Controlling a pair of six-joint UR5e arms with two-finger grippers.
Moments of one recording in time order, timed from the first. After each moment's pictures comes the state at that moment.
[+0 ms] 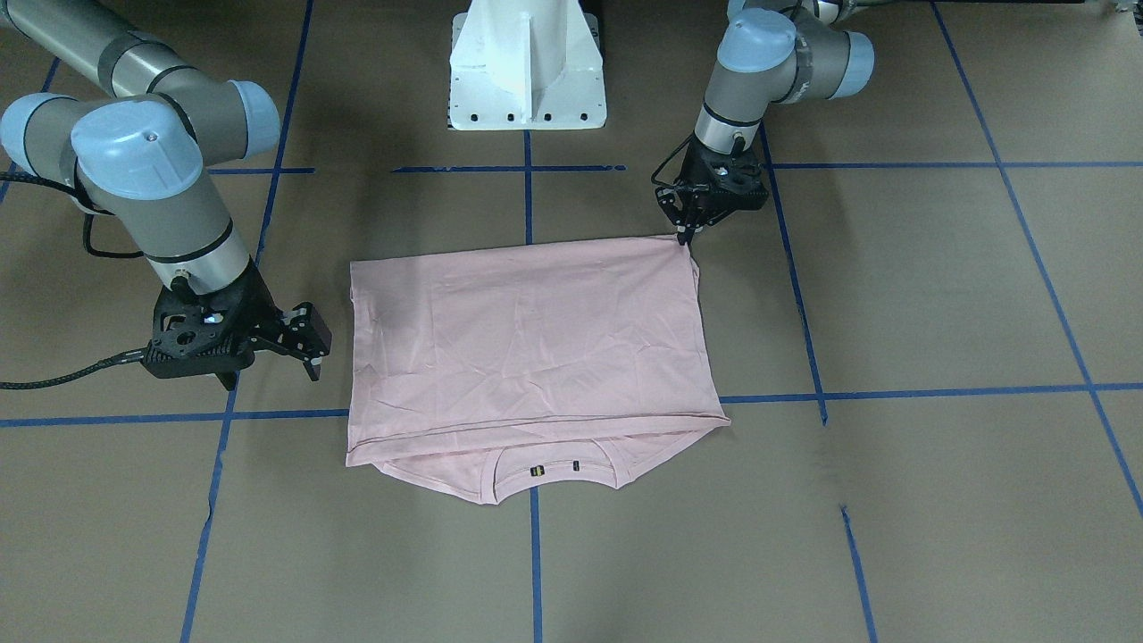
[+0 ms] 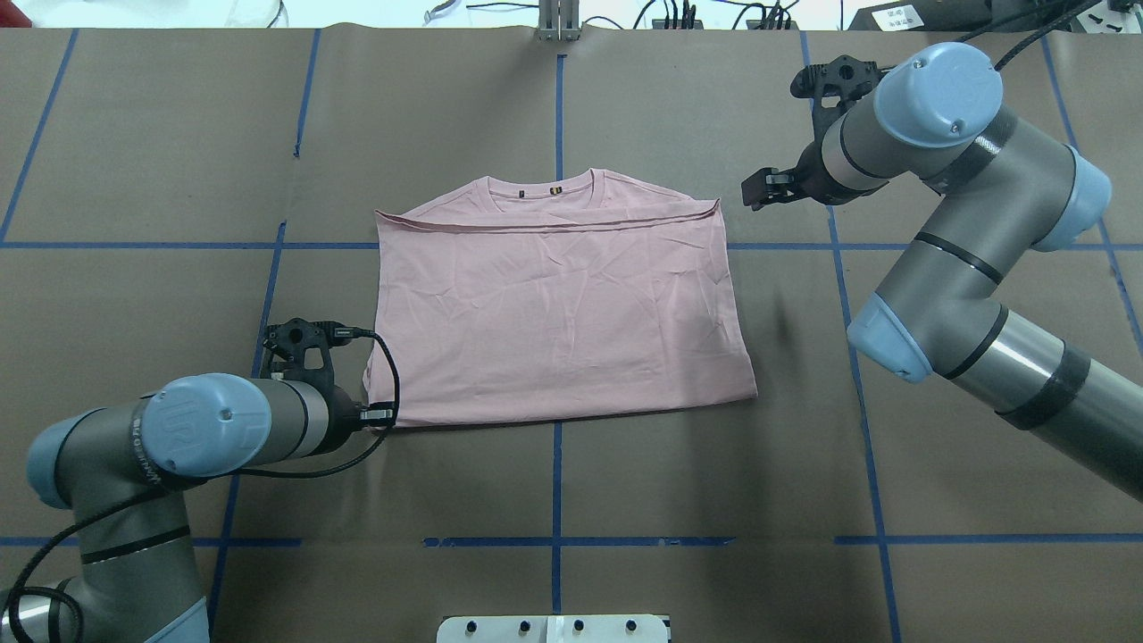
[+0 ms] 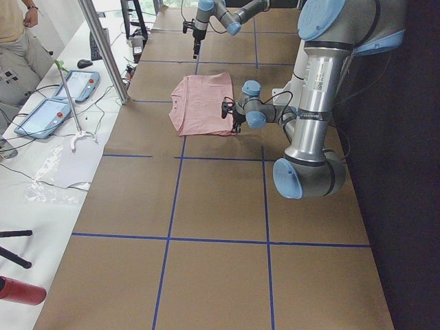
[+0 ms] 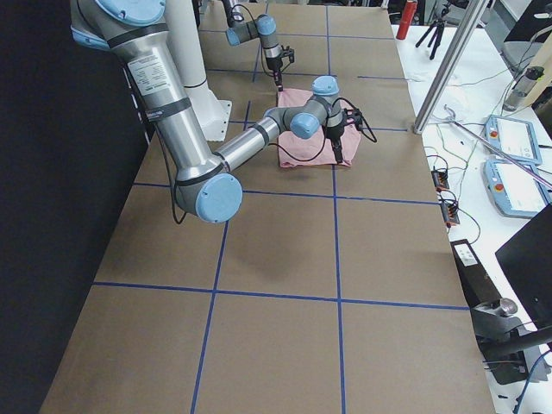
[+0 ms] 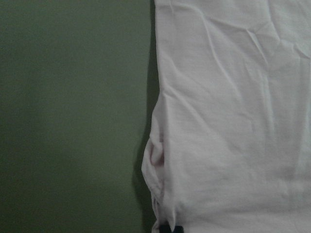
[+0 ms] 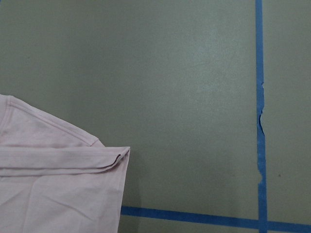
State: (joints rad) left arm -0.38 -1.78 -1.90 -1.97 -1.62 -1.35; right arm 0.83 -1.12 1.67 -1.33 1.88 0.91
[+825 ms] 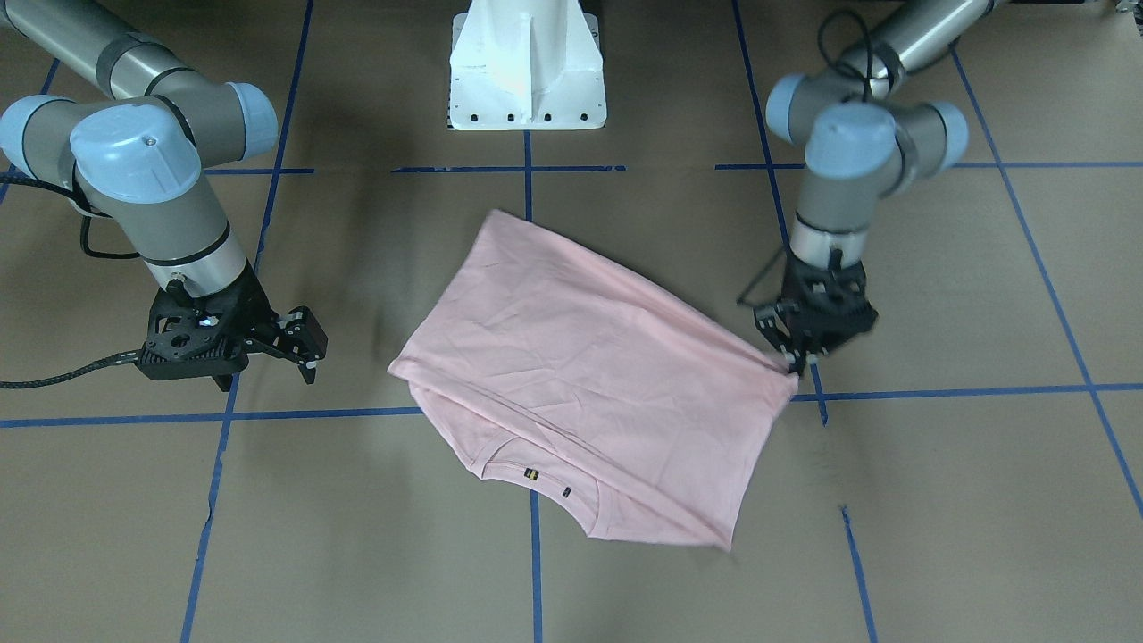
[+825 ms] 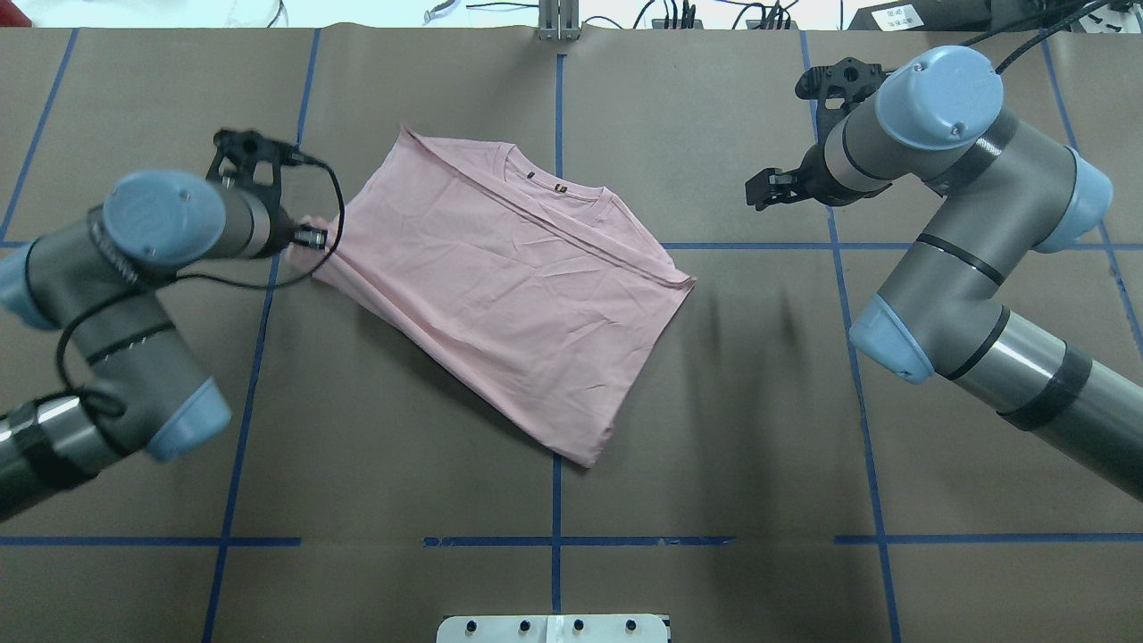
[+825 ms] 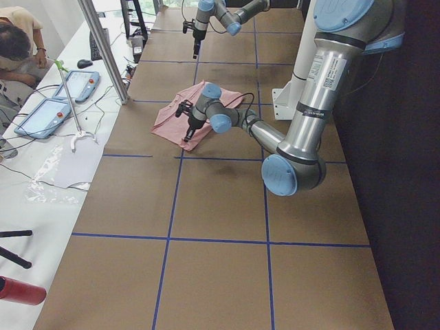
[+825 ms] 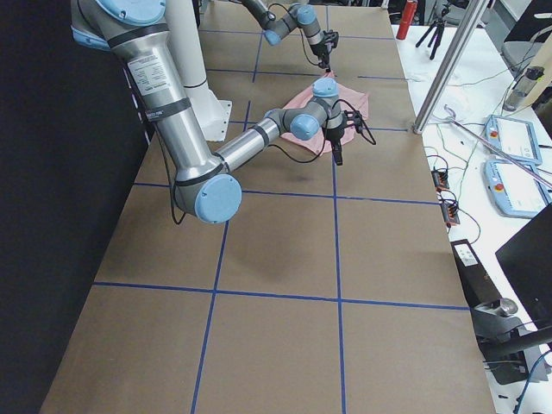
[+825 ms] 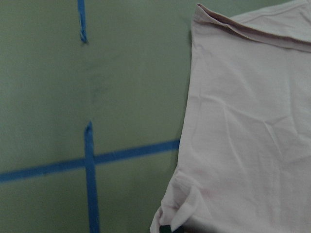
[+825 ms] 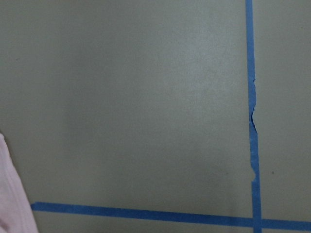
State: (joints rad) left arm -0.77 -2.00 -1.53 -2.00 -1.61 -0.82; right arm 0.83 -1.13 1.67 -1.33 1.87 0.94
